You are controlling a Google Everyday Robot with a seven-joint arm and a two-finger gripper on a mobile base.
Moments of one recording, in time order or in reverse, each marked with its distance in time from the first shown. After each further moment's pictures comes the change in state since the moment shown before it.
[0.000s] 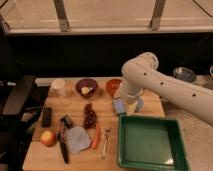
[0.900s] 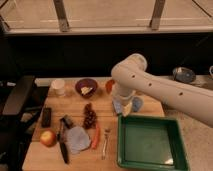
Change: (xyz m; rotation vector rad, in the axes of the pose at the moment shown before) arm -0.042 -0.019 0.025 -0.050 0.026 -0.169
